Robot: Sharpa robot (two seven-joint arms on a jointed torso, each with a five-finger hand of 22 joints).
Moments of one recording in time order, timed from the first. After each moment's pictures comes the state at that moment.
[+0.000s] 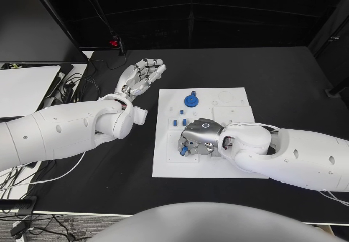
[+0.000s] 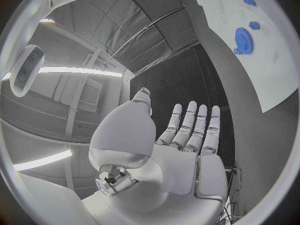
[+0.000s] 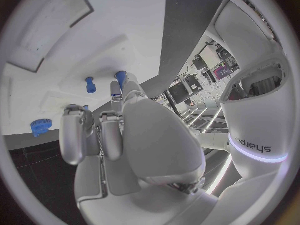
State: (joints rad) left arm 1.26 -0.73 -0.24 1.41 -0.11 -0.50 0.68; left_hand 1.20 0.02 -0.08 0.29 0.25 0.32 0.15 0.63 0.13 0.46 0.26 0.54 0.08 0.22 0.26 0.74 0.19 0.10 0.38 0.29 0.06 0.59; right arm 1.11 -0.76 -0.12 1.76 -1.78 -0.13 -0.10; right_hand 1.71 0.01 0.04 0.29 0.04 1.14 0.12 0.12 0.08 1.27 0.06 0.06 0.06 1.47 -0.02 1.50 1.31 0.02 1.47 0.09 1.45 1.31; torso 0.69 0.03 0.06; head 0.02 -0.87
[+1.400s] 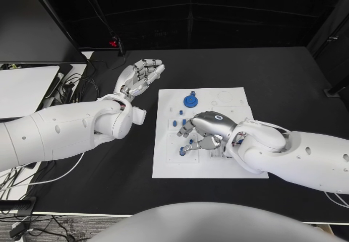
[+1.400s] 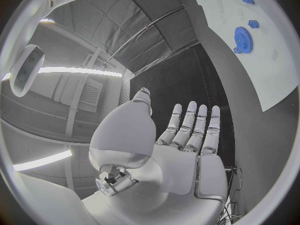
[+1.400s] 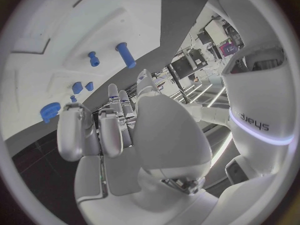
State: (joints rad) left arm 1.26 -0.73 -0.24 1.40 -0.11 -0.50 0.68; left_hand 1.21 0.03 -0.09 0.29 0.26 0.32 0.15 0.63 0.12 0.46 0.26 0.54 0.08 0.22 0.26 0.74 0.18 0.10 0.38 0.29 0.06 0.59; right arm 1.10 -0.86 -0.12 1.80 -1.56 -0.40 -0.04; right_hand 1.49 -0.10 -0.05 0.29 0.04 0.97 0.17 0.08 0.07 1.14 0.10 0.08 0.07 1.47 0.02 1.45 1.30 0.04 1.47 0.12 1.37 1.31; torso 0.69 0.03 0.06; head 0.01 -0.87
